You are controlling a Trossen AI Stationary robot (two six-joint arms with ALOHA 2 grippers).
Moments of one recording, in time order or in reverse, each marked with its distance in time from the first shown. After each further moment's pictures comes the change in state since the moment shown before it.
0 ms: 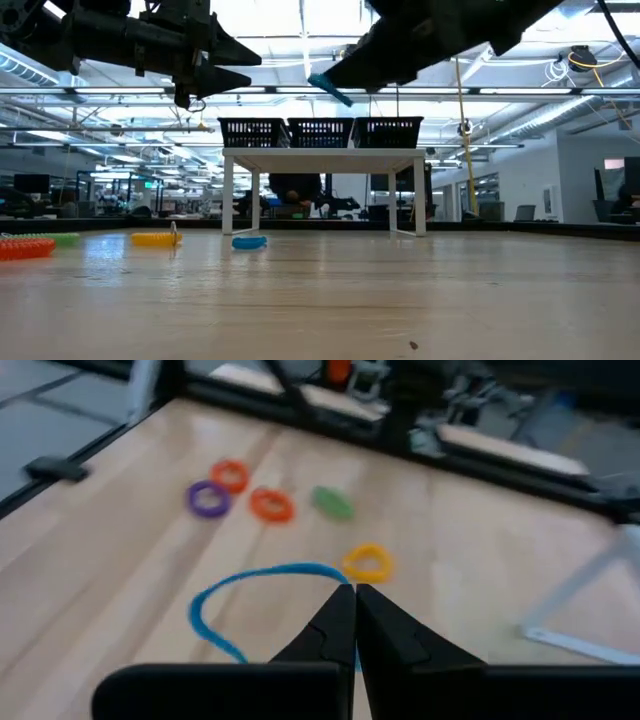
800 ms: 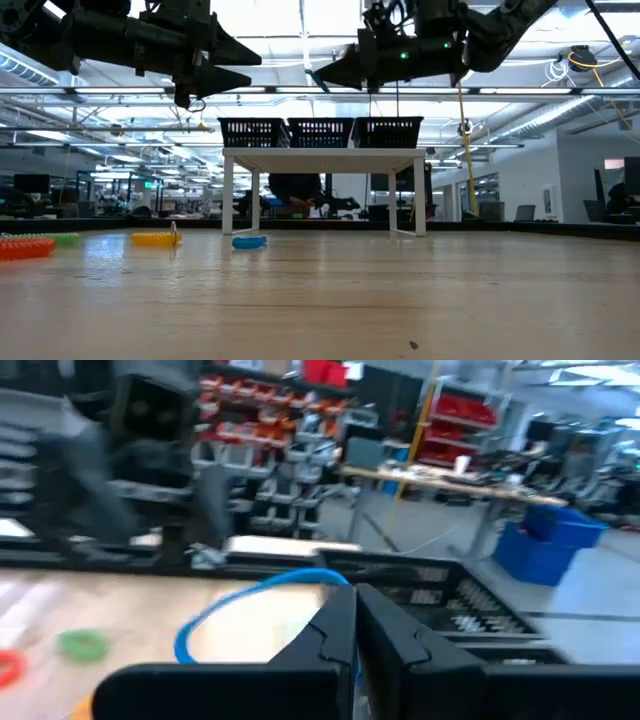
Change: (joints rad) left arm 0.000 0.000 0.000 0.000 0.000 0.000; right arm -0.421 0.000 0.000 0.378 -0.101 0.019
